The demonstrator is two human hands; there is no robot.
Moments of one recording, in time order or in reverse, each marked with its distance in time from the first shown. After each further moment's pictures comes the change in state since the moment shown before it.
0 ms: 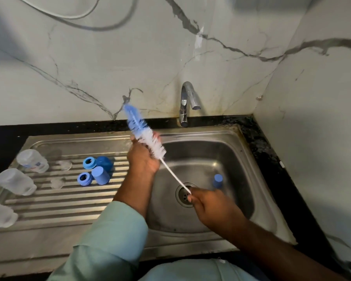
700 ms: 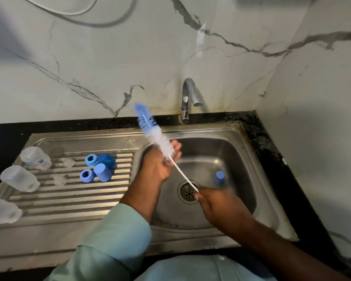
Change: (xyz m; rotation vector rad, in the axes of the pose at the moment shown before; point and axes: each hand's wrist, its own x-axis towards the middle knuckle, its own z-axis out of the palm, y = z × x) left_hand -0.016 -0.025 0.000 0.212 -0.050 -0.200; right_hand -0.009 0.010 0.003 -0.032 0.013 0.048
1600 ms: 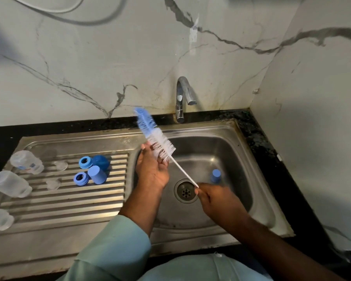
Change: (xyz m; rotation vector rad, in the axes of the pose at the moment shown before) left_hand -0.003 -0.022 -0.006 -0.231 0.115 0.182; right_hand 0.008 0.011 0.011 0.152 0.110 0.046
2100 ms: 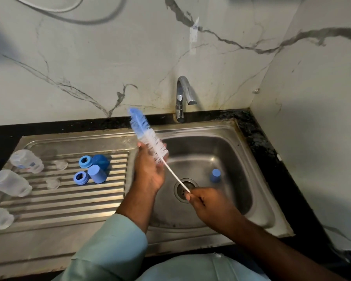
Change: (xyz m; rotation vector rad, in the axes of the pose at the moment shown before) left_hand 0.011 0.008 -0.010 0.116 -0.107 -0.007; right_hand -0.001 -0.012 0.007 0.171 -0.036 -0.102
